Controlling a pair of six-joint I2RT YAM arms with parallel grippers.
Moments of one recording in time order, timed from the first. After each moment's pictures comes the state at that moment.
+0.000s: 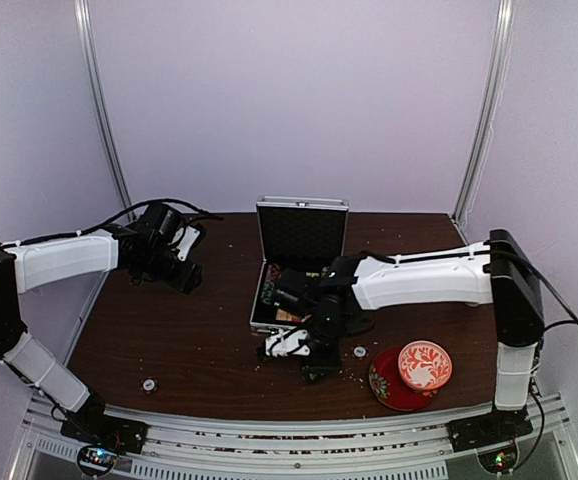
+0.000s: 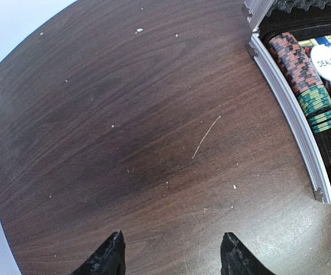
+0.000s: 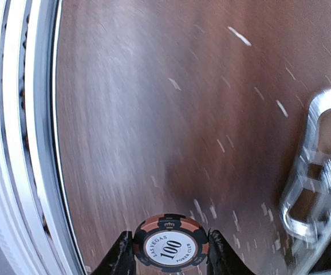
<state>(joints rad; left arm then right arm) -0.47 1.50 1.03 -0.47 -0.11 0.06 1.11 2.00 1.53 -0.95 -0.15 -0.49</state>
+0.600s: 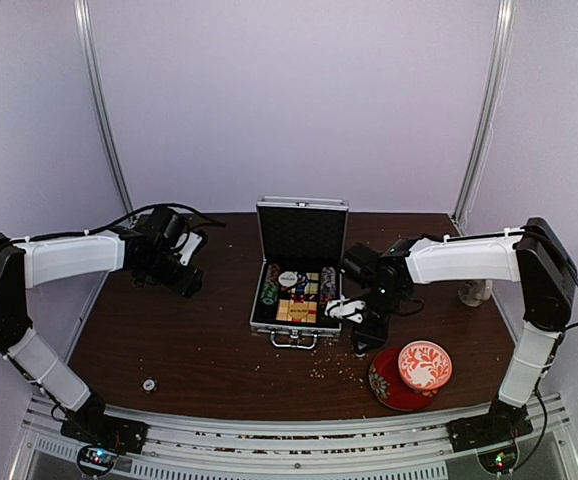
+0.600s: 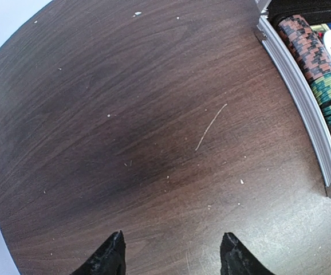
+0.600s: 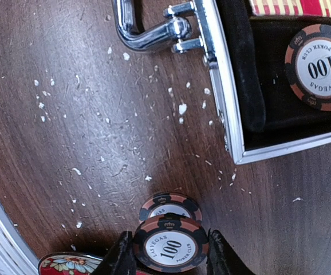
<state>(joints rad) -0.47 1.55 1.03 -0.48 -0.12 0.07 0.79 1.80 1.22 -0.84 -0.13 -0.47</state>
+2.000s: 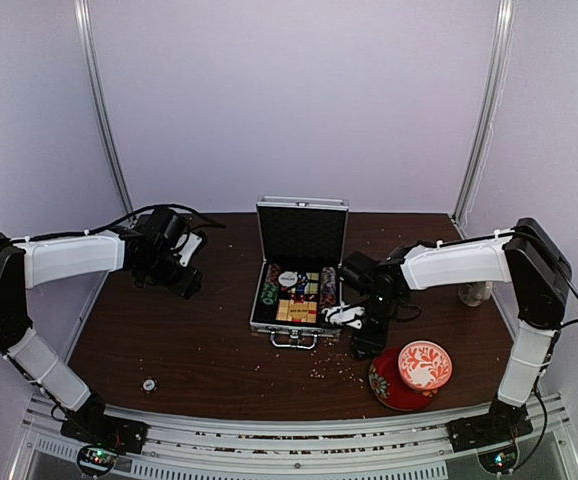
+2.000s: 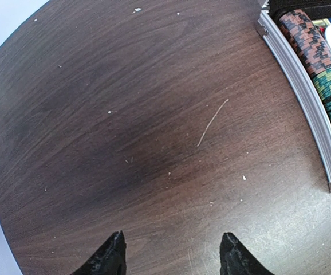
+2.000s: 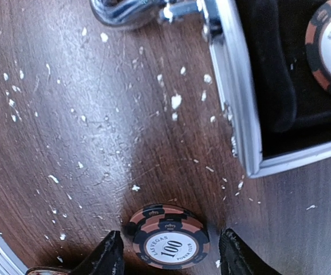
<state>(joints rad) -0.47 1.55 1.03 -0.49 -0.13 0.07 0.78 1.84 1.18 -0.79 -0.11 -0.46</state>
